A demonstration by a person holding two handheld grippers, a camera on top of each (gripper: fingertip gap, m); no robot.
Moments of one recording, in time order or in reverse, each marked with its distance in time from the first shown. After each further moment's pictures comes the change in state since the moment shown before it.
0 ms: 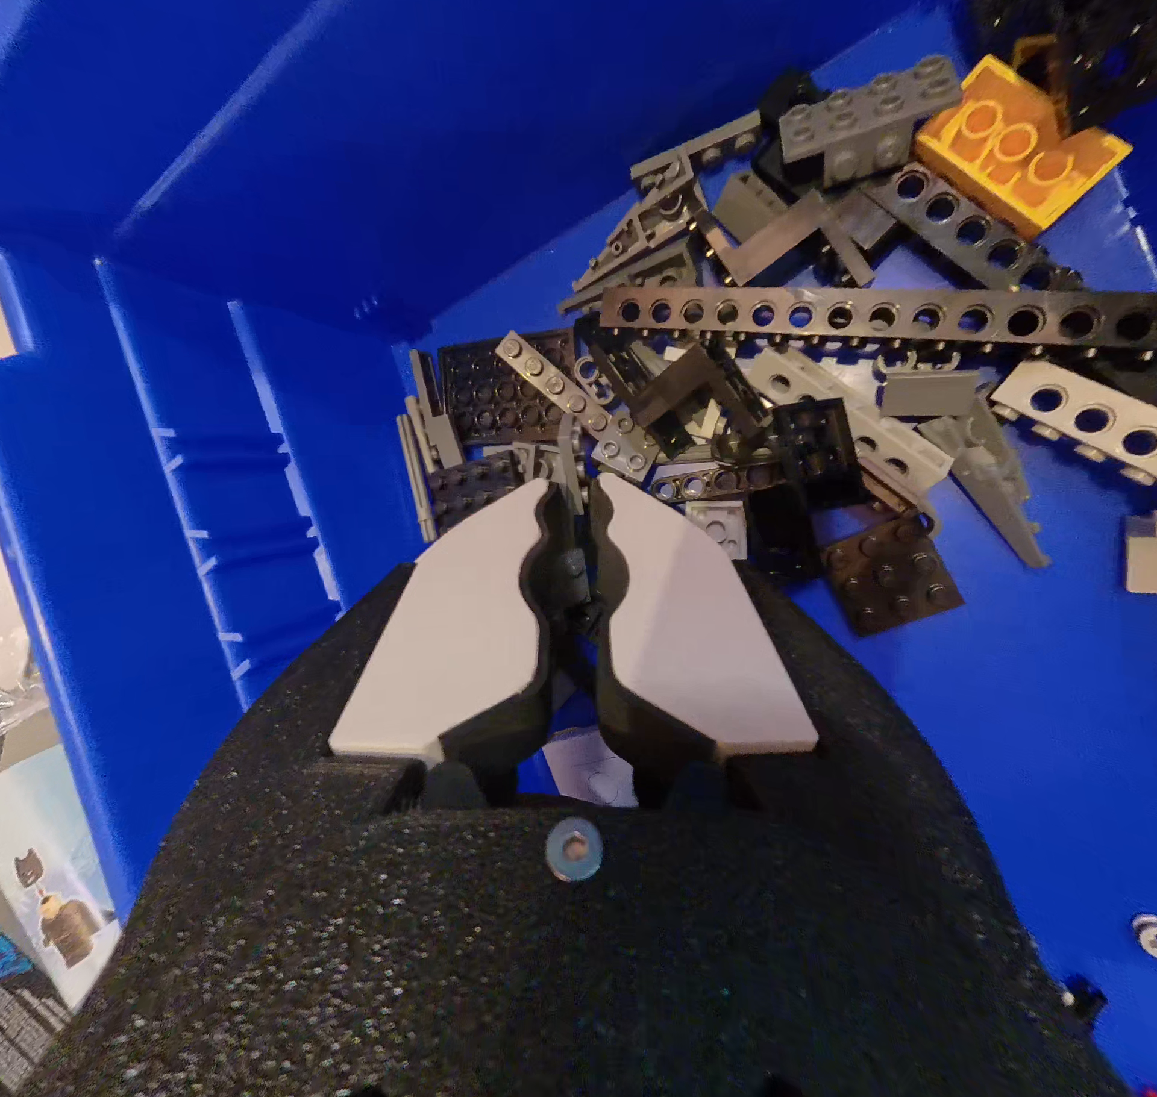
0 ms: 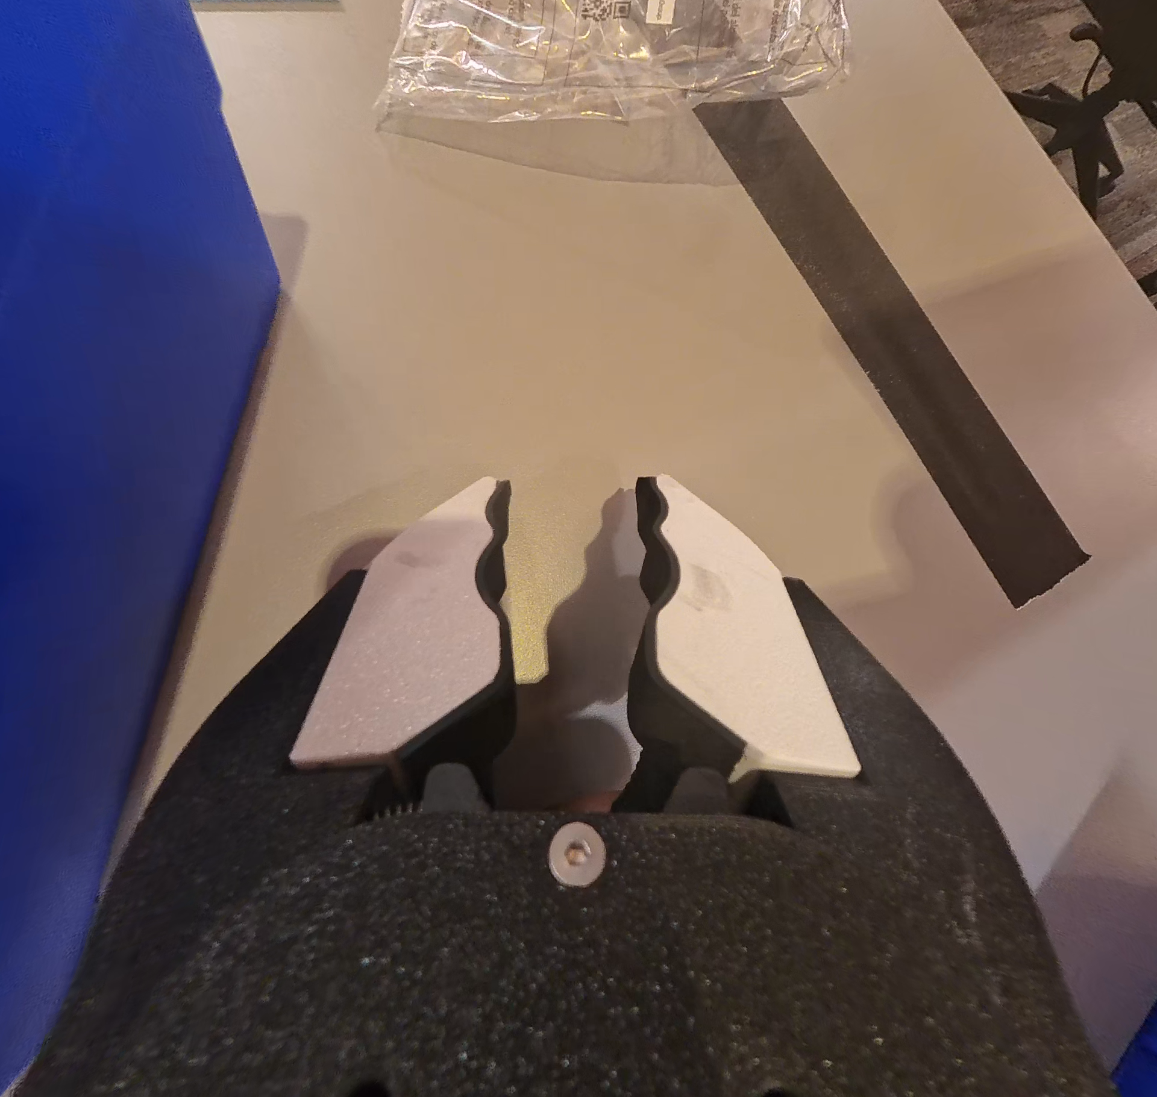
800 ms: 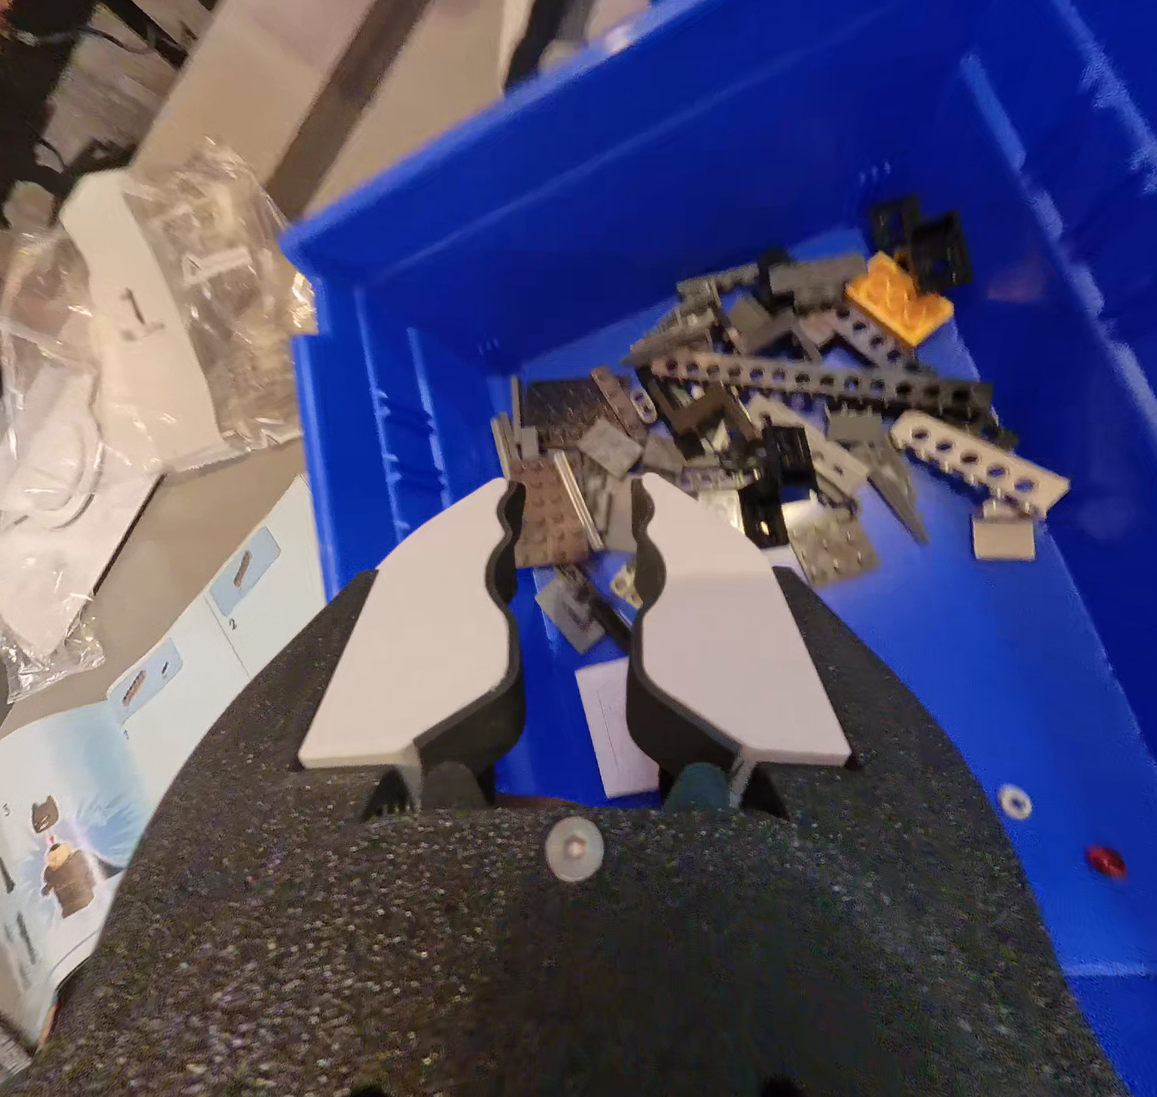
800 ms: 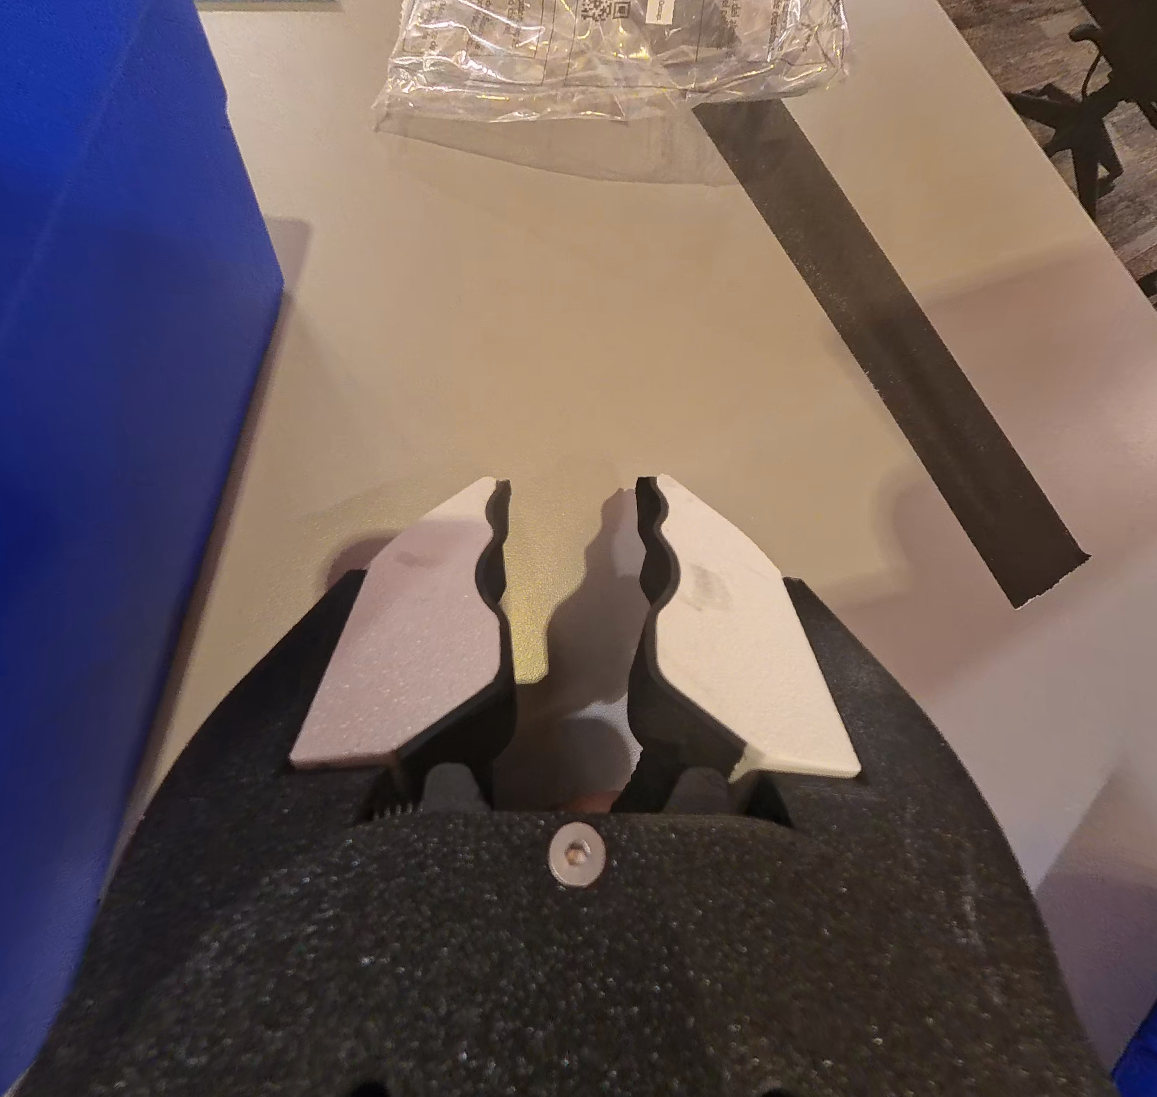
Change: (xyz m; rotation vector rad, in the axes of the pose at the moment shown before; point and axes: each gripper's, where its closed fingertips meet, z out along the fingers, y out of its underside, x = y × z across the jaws) left arm -0.020 -0.015 -0.057 0.190 -0.009 -0.111; right arm 0.000 0.000 0.000 0.000 0.001 0.000
